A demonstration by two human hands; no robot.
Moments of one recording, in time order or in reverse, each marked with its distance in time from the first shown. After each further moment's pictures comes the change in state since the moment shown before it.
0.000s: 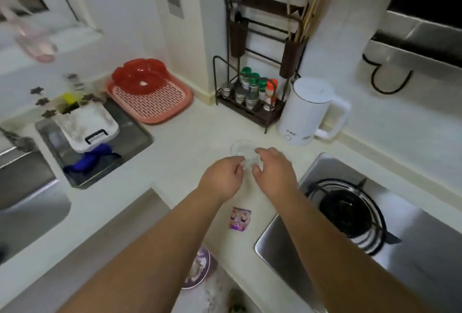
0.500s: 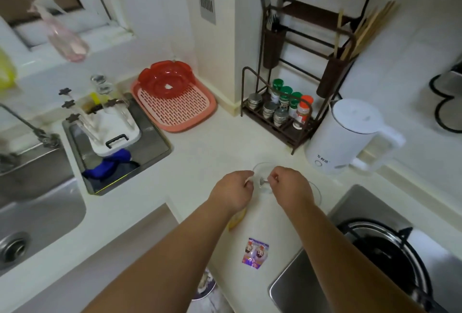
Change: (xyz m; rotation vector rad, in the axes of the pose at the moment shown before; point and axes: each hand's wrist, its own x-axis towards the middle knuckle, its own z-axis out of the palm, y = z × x) left_hand 0.058 -0.034 -0.008 -0.028 -0.046 -0.126; right_hand 0.074 -0.001 0.025 -0.057 -0.129 0.053
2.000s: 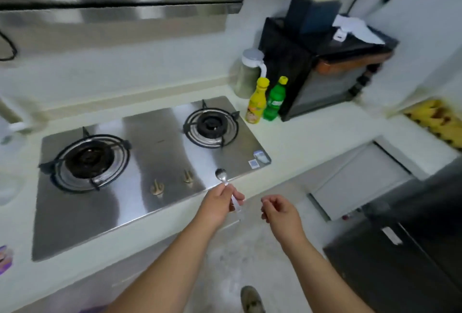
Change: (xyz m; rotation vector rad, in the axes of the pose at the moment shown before) left_hand -0.445 0.162 0.333 -0.364 -1.049 0.371; right_hand -0.695 0.190 0.019 0.979 1.021 1.188
